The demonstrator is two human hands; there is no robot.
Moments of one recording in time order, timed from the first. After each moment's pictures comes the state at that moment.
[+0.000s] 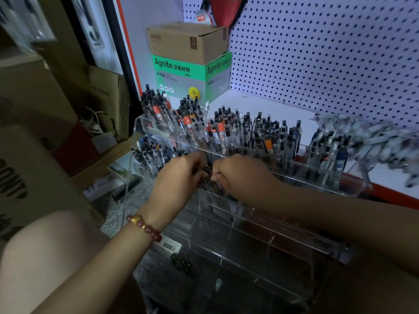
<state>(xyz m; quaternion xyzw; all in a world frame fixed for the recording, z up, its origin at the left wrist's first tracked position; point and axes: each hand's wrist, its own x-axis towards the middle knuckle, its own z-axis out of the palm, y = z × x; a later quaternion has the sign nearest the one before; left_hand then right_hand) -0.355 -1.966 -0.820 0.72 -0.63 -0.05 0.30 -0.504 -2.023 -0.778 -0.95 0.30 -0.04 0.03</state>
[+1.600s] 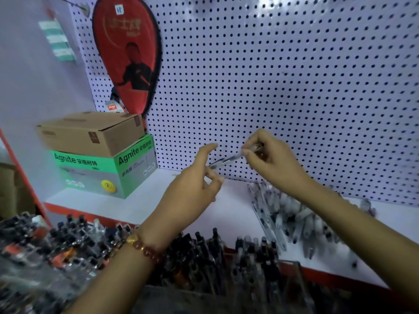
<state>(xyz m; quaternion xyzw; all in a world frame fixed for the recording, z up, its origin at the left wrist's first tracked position) -0.463 -2.148 -0.714 0.51 -0.74 -0.17 0.40 -0.653 -2.204 -0.690 -0.82 0.37 -0.44 0.10</state>
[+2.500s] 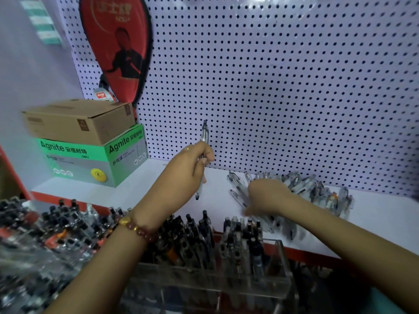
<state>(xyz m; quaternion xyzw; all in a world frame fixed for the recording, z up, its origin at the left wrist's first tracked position) -0.463 -2.148 -0.714 0.49 -0.76 -0.11 0.40 -0.655 -2.186 -0.732 -0.81 0.58 0.08 -0.03</state>
